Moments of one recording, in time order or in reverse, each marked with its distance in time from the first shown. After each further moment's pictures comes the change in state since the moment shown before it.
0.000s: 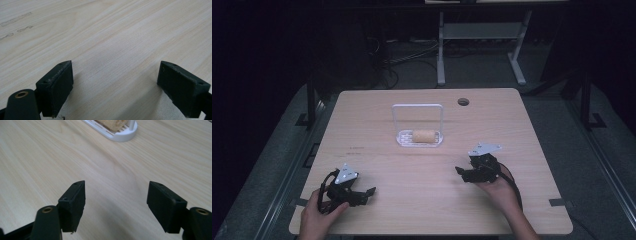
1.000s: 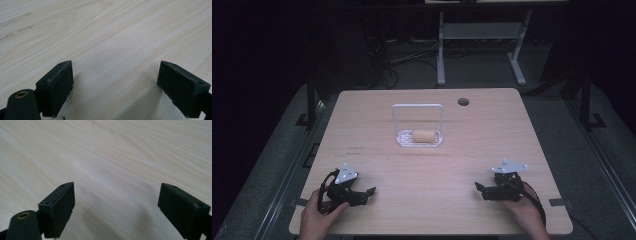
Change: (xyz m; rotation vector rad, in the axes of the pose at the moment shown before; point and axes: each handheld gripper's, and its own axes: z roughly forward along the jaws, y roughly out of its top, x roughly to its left) left arm 0.000 0.000 0.000 0.001 0.000 0.000; right arm -0.014 -0.066 -0.033 0.007 -0.071 0.091
